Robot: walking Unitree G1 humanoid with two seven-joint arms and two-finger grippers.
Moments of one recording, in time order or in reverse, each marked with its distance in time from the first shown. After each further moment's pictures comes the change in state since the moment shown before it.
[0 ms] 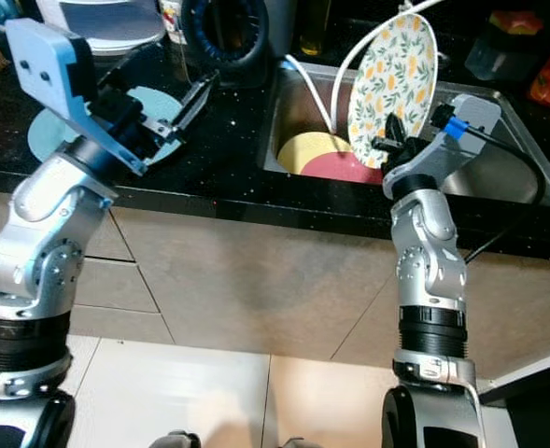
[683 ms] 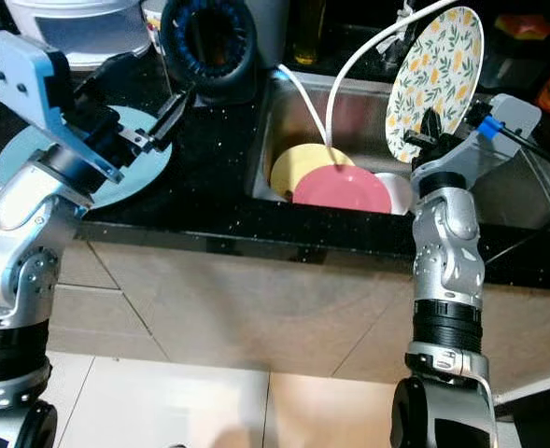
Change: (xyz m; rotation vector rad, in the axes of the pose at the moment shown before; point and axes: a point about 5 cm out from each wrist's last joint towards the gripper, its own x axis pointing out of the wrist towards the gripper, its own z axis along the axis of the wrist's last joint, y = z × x) left arm -0.013 0.003 -0.005 0.018 0.040 -0.012; right arm 0.002 -0.026 0.013 -0.035 -0.071 -0.093
